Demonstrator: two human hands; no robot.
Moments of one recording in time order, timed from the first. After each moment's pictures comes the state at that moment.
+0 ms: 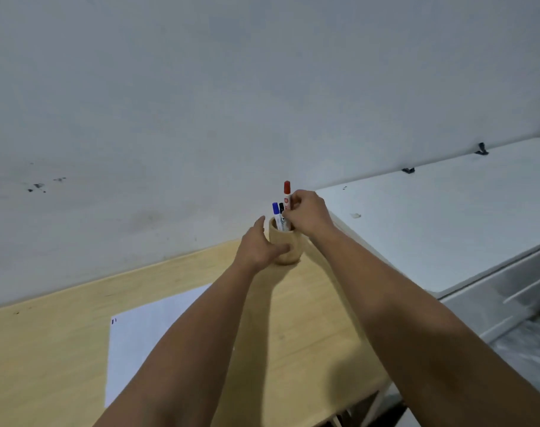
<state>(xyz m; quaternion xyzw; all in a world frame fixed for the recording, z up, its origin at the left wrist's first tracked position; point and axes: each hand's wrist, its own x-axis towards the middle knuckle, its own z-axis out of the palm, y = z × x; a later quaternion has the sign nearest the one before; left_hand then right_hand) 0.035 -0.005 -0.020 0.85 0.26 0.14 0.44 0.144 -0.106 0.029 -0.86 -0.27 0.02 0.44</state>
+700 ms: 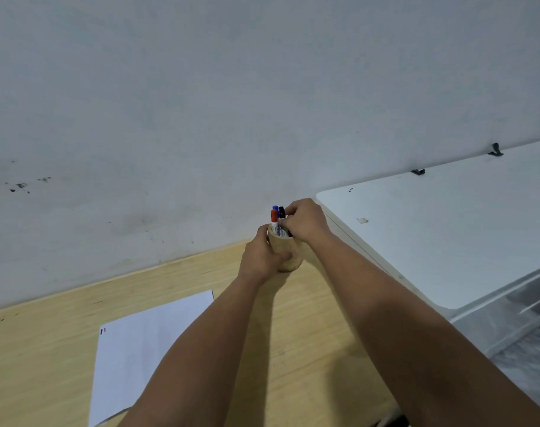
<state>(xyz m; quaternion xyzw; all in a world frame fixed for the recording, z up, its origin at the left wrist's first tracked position) 0.054 -0.004 -0.047 0.82 0.25 0.19 0.47 0.166 -0.082 0.009 -0.88 -0.25 0.06 0.41</state>
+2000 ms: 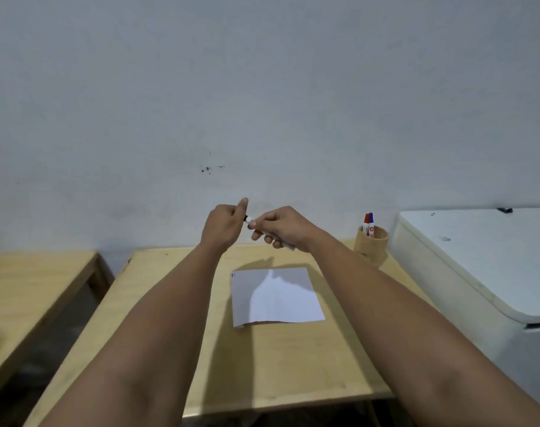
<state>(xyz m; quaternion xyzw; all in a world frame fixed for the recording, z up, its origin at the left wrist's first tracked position) -0.221 0.122 0.059 0.77 0.36 0.35 0.38 -0.082 0.004 0.071 -0.67 -0.48 0.34 0.45</state>
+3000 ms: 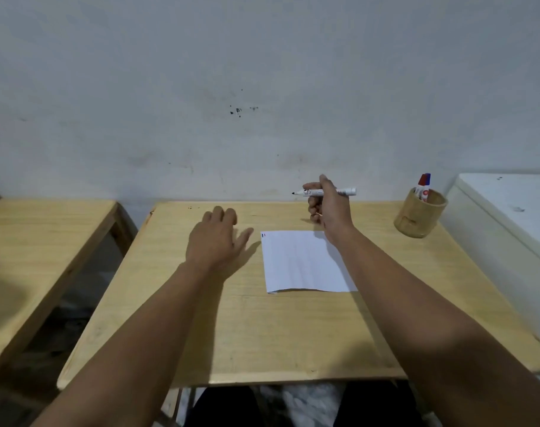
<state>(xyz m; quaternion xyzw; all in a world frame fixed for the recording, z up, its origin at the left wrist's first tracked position) -0.311 0.148 -0.071 0.89 0.38 0.25 0.00 -0.077 0.048 -0.012 -0.62 -0.18 0.33 0.69</state>
